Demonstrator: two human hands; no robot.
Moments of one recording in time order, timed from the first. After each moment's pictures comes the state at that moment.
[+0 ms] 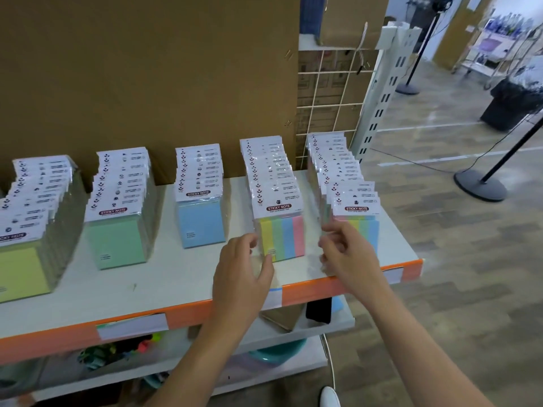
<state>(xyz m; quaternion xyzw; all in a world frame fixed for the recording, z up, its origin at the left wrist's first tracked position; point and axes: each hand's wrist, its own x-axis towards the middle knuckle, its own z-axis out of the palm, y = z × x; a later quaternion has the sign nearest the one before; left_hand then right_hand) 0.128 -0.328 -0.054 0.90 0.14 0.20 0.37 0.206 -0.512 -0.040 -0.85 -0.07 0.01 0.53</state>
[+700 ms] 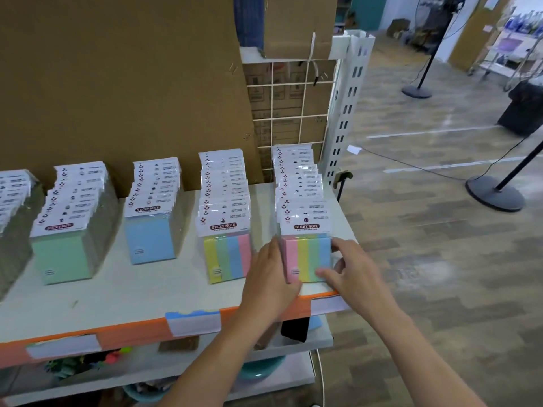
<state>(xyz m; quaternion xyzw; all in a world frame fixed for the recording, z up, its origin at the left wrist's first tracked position) 0.206 -0.447 -0.053 0.94 0.10 0.05 0.33 0.260 -0.615 -0.054 -0.92 -0.16 0.02 0.37</state>
